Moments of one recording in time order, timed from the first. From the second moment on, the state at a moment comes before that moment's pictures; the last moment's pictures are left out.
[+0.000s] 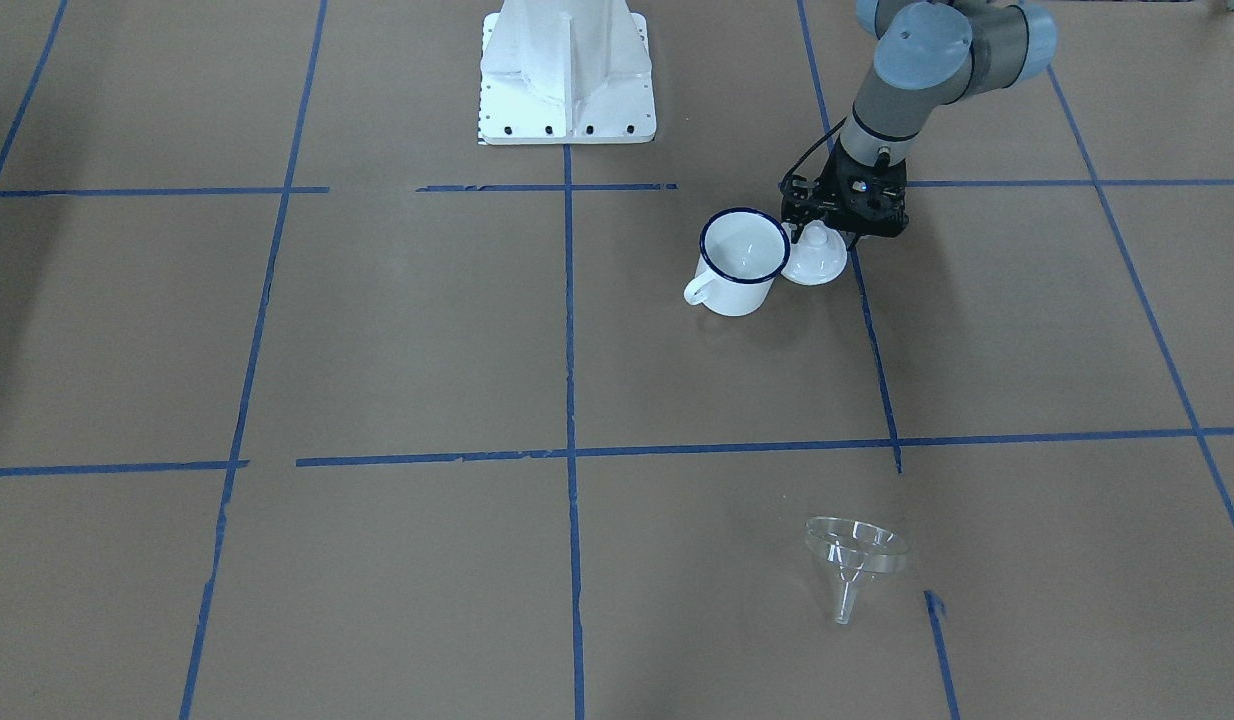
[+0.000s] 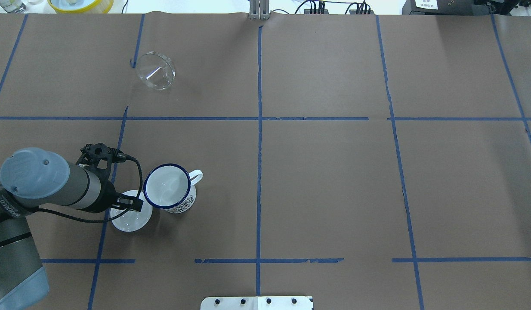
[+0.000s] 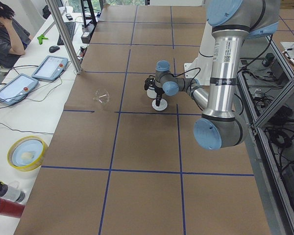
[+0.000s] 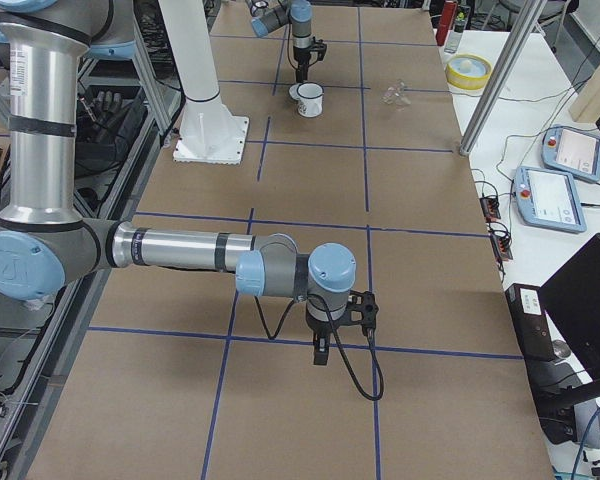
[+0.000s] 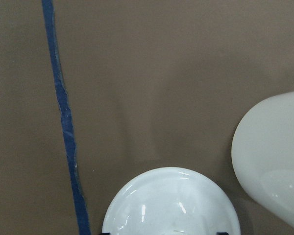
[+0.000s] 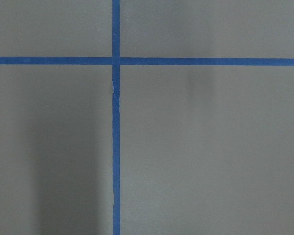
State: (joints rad) left arm -0.51 -1.65 -1.99 -1.85 -1.89 -1.03; right arm 1.57 -1.68 1.66 -1.57 2.29 0.01
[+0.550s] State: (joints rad) left arm -0.50 -1.65 -1.99 -1.85 -1.89 -1.03; right arm 1.57 -1.68 1.66 -1.57 2.29 0.01
